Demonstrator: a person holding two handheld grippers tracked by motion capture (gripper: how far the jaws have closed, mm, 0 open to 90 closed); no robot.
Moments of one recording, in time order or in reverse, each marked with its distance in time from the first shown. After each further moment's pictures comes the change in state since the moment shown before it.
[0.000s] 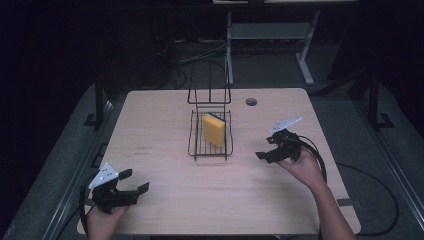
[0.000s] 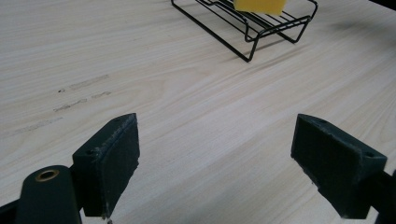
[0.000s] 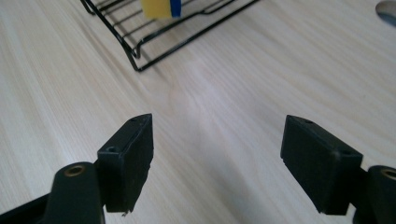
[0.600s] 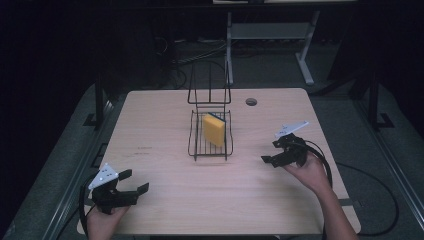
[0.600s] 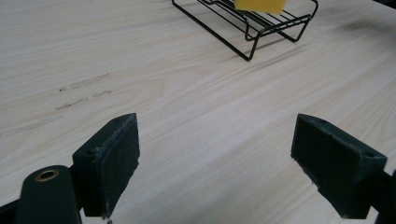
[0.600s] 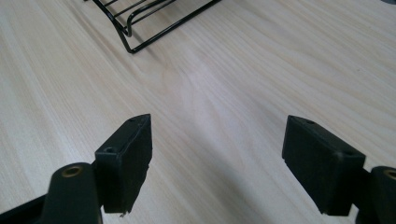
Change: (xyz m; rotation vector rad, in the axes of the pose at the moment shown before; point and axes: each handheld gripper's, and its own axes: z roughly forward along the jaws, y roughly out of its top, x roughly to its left) left arm -0.001 -0.001 -0.001 0.000 0.003 -0.001; right arm -0.004 -0.020 -0.006 0.000 -0.013 0.029
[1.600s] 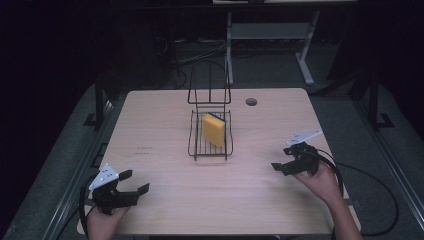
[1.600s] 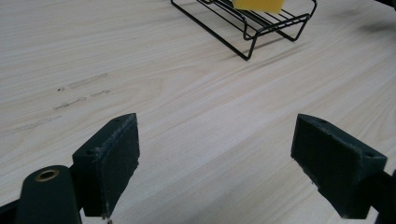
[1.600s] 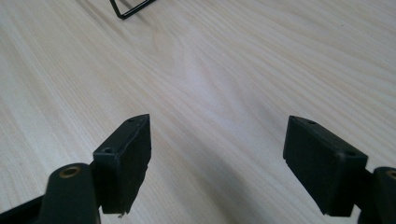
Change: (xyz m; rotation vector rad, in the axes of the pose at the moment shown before) left arm -0.002 0.000 0.000 0.002 0.000 0.002; right arm -0.002 -0.033 -0.016 0.006 -0.029 0.033
